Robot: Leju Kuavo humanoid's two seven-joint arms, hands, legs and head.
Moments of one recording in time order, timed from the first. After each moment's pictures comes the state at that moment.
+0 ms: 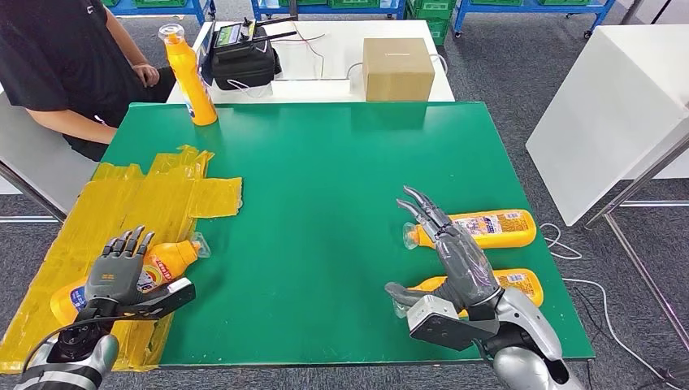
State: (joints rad) left arm -0.15 0.27 -0.11 -1.04 -1.36 0.30 -0.02; right arm -0.06 -0.32 0.48 -1.93 0.49 0.01 -0.02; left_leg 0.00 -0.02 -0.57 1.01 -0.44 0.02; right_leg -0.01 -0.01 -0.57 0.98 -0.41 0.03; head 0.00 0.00
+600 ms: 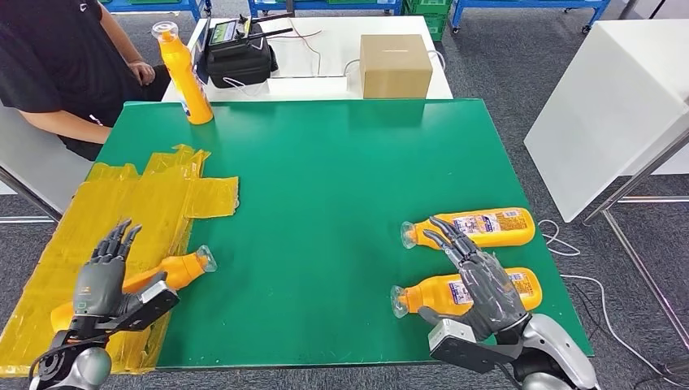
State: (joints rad) left arm -0.03 0.23 0.02 -1.26 -0.89 0.49 -0.35; right arm 0.10 -0.41 0.39 -1.94 0.56 0.01 -0.04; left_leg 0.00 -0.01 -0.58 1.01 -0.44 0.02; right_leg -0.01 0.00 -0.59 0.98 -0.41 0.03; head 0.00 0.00
